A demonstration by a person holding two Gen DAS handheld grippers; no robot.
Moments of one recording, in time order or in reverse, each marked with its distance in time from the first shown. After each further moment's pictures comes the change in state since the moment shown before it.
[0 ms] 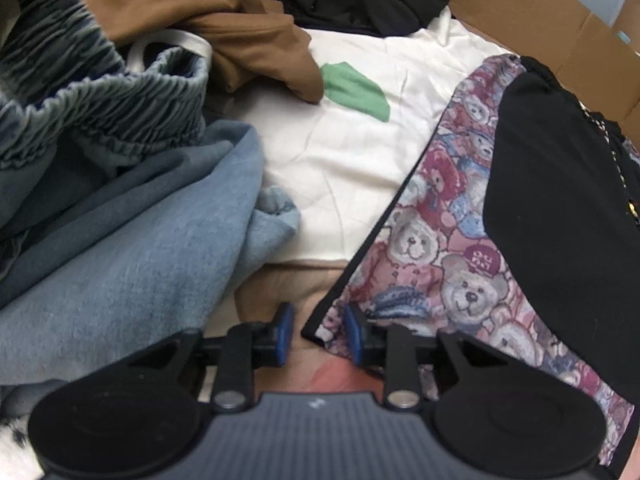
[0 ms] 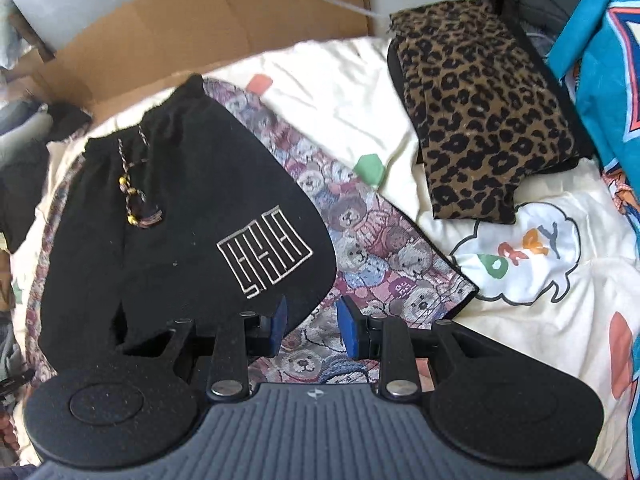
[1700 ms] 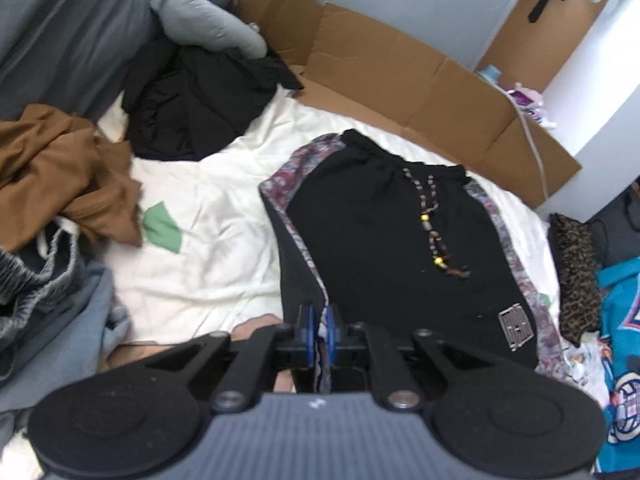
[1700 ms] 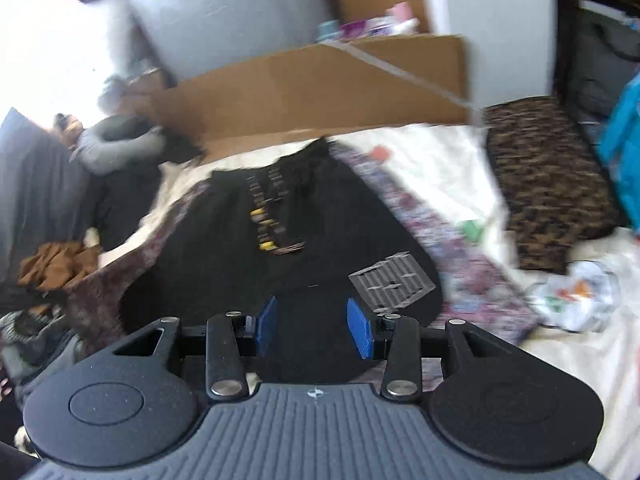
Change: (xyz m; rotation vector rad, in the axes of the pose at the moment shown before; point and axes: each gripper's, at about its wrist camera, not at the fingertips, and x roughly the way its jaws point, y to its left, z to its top) left arm -0.158 -0.140 0.083 0.086 -0.067 -0.252; right arm -0.089 0.098 -0.054 -0.140 -0.211 0.199
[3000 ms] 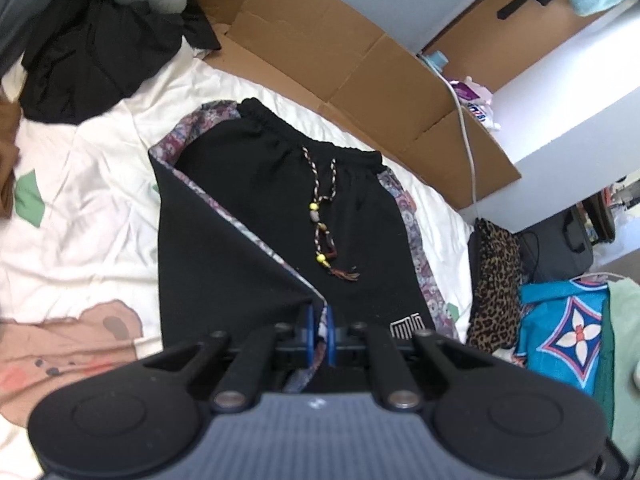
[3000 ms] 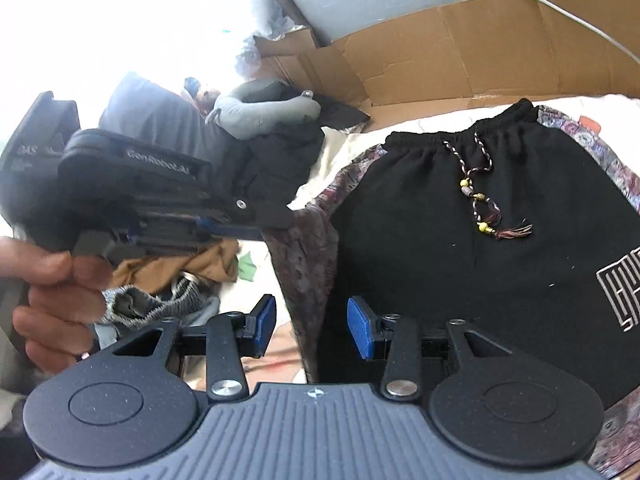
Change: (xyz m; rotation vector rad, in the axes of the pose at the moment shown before) left arm 0.048 -0.088 0.019 -0.134 0.104 -0.198; right arm 0.098 0.121 -0.025 -0.041 0.023 0.421
